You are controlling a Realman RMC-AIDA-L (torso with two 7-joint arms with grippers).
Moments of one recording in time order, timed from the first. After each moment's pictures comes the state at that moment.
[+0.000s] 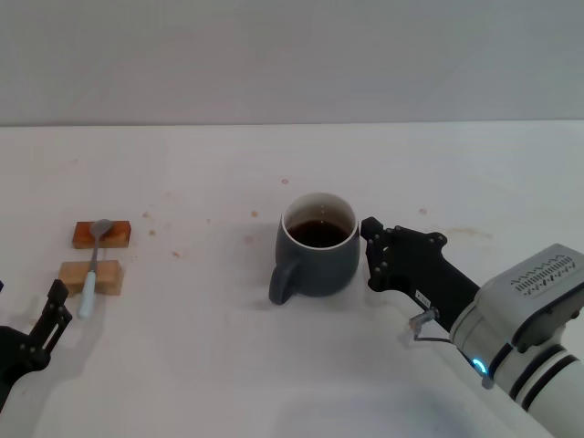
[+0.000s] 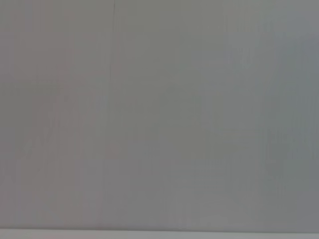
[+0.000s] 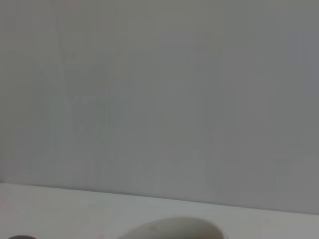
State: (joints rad) left arm -0.04 -2.07 -0.69 -0.24 2.37 1.41 -0.17; right arm 0.52 2.09 0.23 0.43 -1.99 -0.96 0.13
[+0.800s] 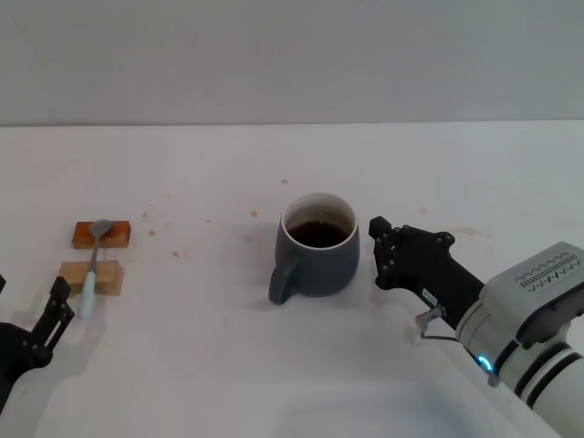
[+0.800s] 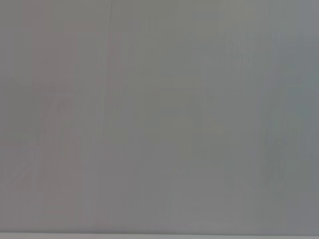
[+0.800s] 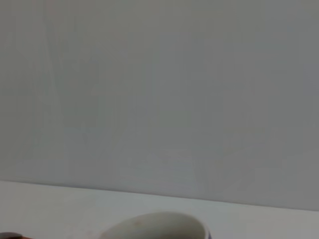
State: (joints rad) left arm -0.04 -2.07 -0.69 -0.24 2.37 1.42 -0.17; right arm 0.53 2.09 0.24 0.41 -1.98 -0.95 0.13
